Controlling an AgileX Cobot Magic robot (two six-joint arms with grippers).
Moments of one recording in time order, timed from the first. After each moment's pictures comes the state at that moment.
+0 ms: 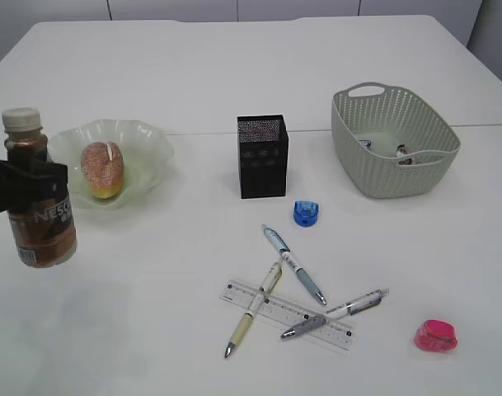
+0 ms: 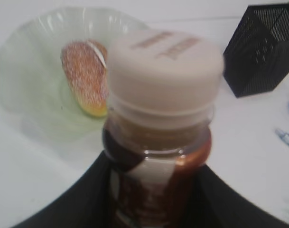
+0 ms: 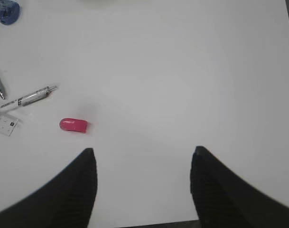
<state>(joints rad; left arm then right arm) -0.24 1.37 -0.56 0.16 -0.19 -0.33 0.10 0.86 -0.99 -0.17 1.25 0.17</state>
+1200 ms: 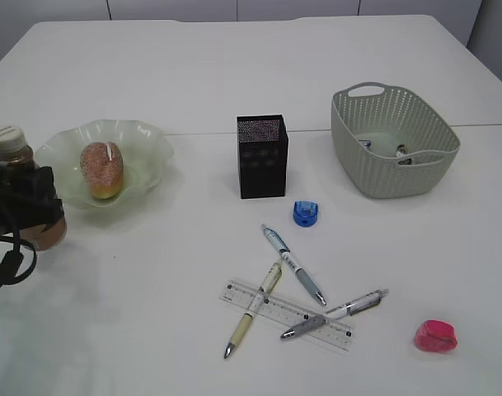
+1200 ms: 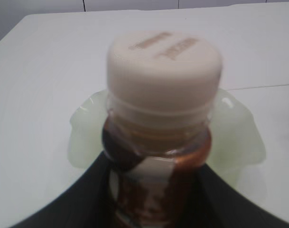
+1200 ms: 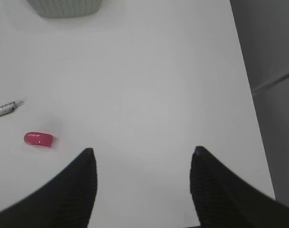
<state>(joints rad) -0.21 1.78 -0.41 -0.19 -1.10 0.03 0.10 0.78 -0.99 -0.29 1.26 0.15</state>
